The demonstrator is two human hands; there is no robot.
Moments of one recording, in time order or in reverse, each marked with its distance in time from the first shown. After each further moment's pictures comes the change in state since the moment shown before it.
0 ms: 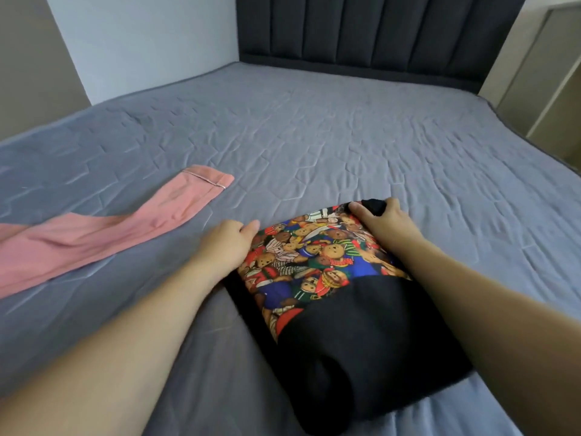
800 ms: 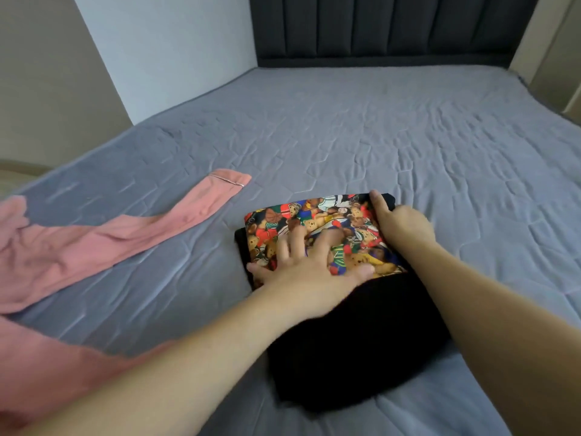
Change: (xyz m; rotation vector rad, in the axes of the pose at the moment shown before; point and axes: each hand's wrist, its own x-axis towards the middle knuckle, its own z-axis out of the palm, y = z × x) left_hand -0.138 0.102 -0.002 0.268 -0.315 0.059; right_hand -0.030 0.017 -0.006 -0.200 0.036 -0.047
